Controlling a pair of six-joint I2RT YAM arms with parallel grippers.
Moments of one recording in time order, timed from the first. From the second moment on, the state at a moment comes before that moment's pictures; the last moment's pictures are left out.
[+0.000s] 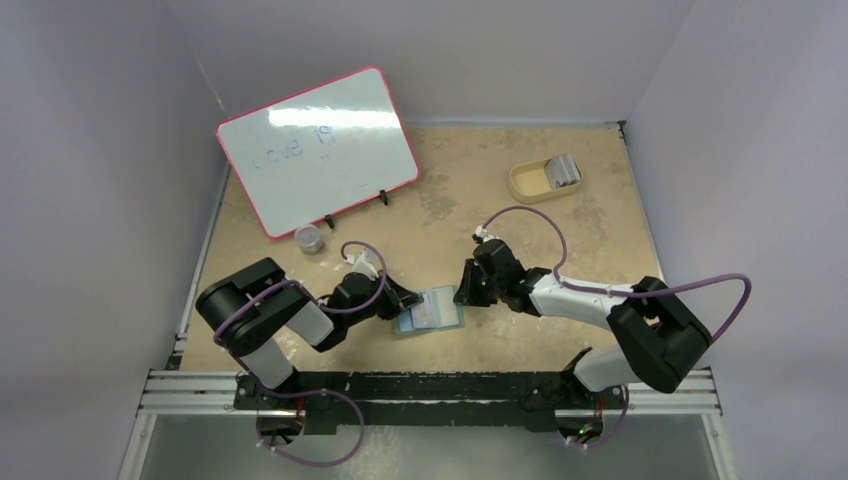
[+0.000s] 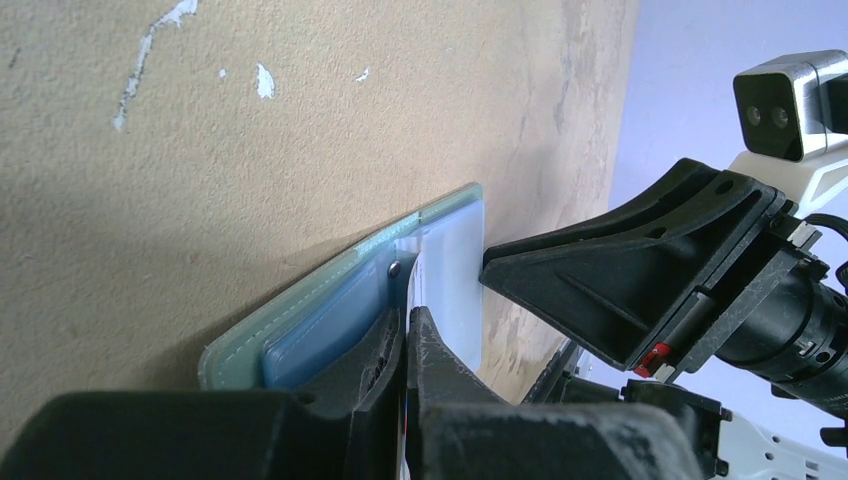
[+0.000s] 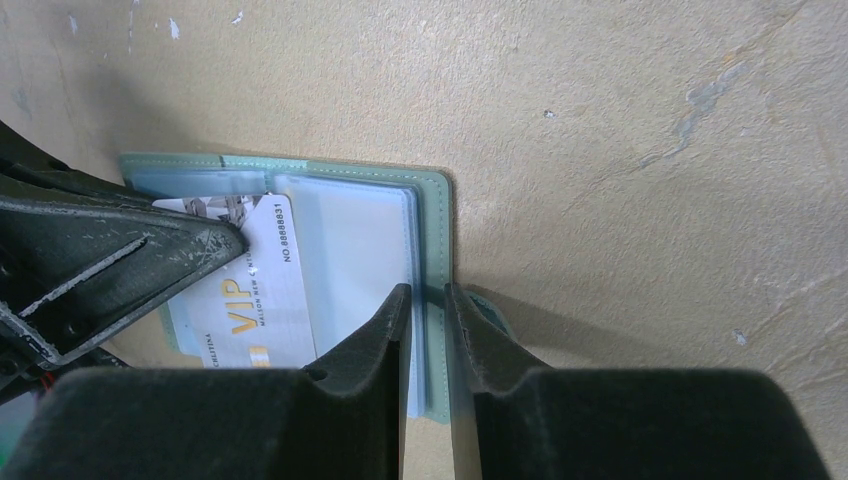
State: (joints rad) left arm -0.77 1.66 0.21 1.01 0.08 -1.23; right arm 0.73 1.41 0.57 -0.05 -0.05 0.74
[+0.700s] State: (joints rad) left arm -0.77 1.74 0.22 1.11 0.10 -1.24; right arm 0.73 1.41 0.56 -0.05 -0.05 0.74
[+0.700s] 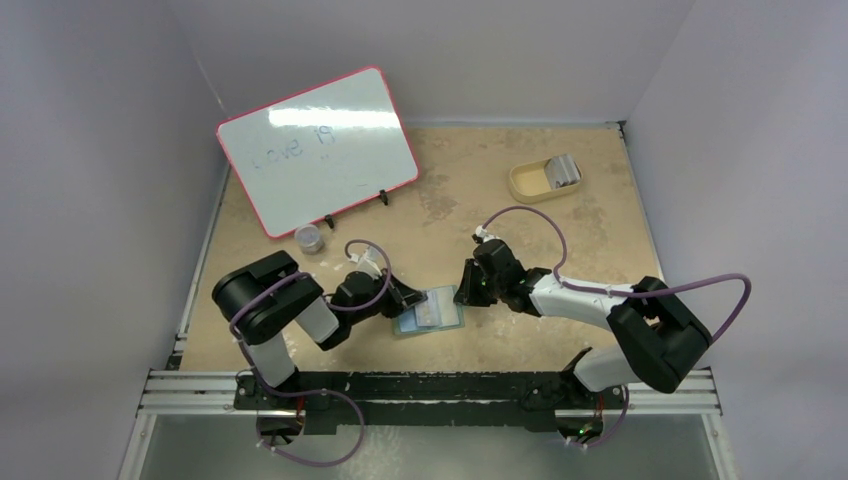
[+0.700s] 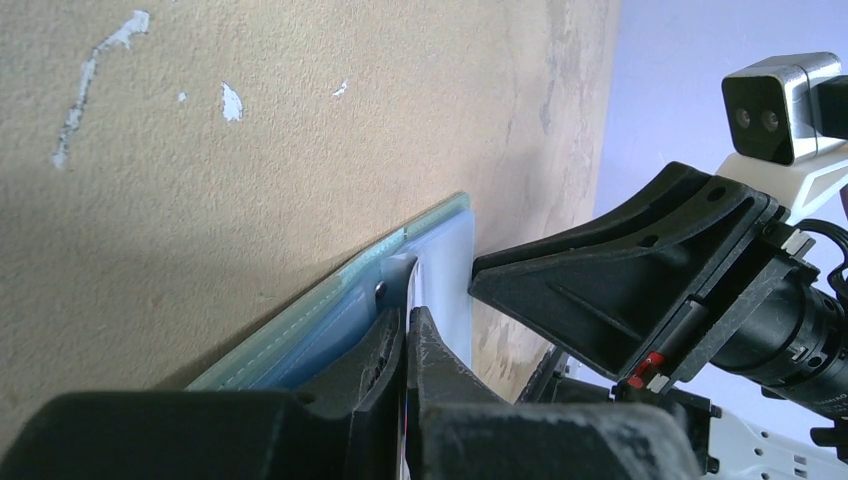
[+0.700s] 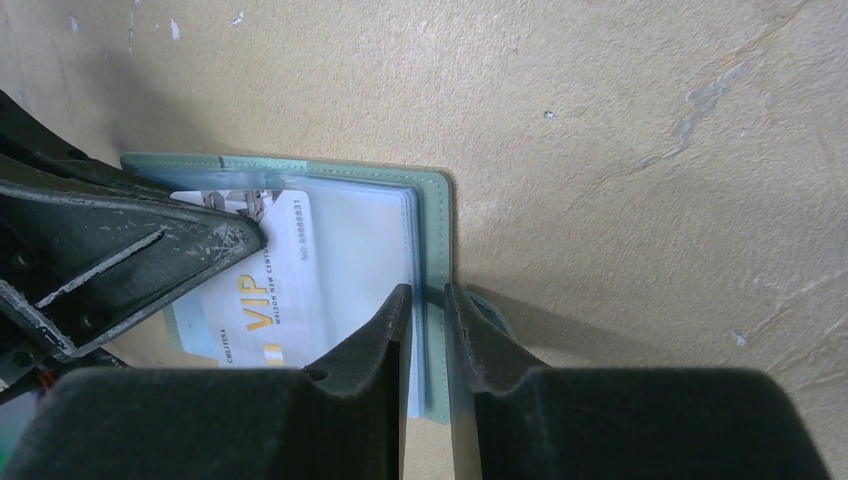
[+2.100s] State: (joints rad) left arm -0.81 1.52 0.36 0.59 -0.11 -1.15; right arm 0.73 1.41 0.53 0.01 -0.07 0.77
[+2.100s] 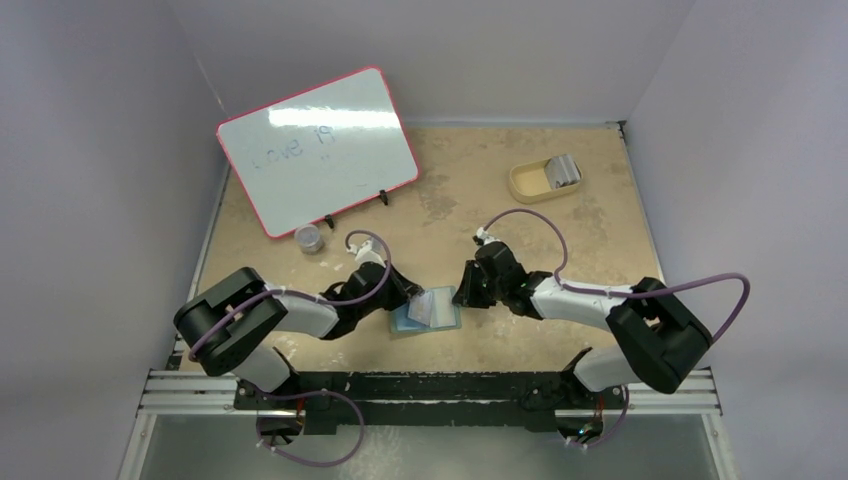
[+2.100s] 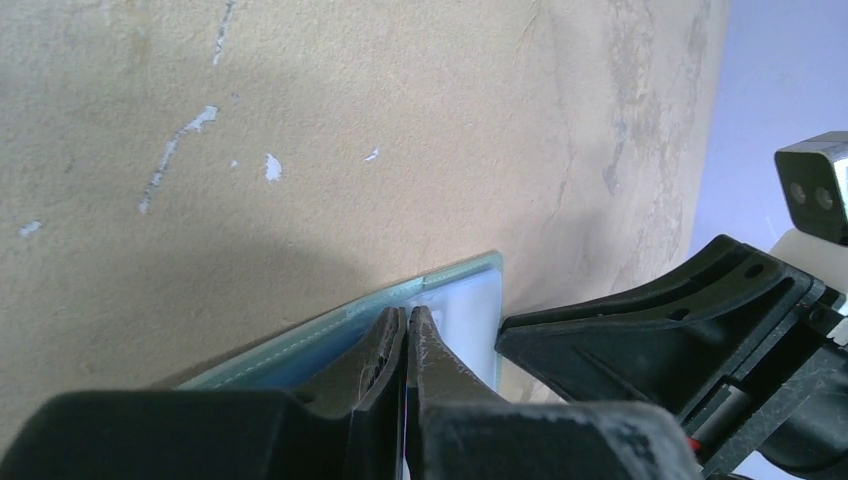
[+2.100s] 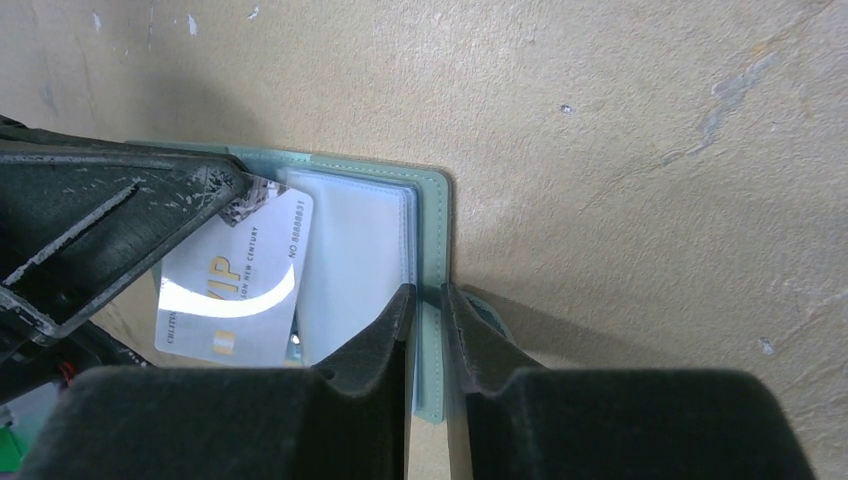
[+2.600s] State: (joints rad) left arm -0.91 1.63 0.26 0.91 -0.30 -1.18; right arm 0.73 1.36 0.48 0.04 -0.07 0.80
